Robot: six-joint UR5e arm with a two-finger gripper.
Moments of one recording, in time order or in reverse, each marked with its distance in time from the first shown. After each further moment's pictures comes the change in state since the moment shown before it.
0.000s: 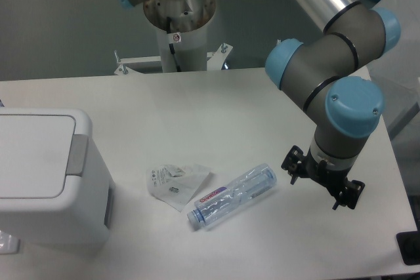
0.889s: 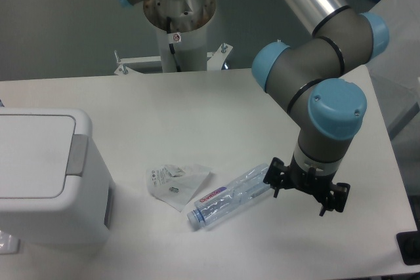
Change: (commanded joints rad) arm -0.064 0.020 -0.008 0.055 -0.141 -0.469
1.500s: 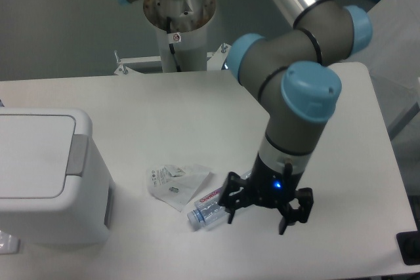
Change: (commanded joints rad) arm -0.047 0.098 -0.032 0.164 -0.322 -0.279
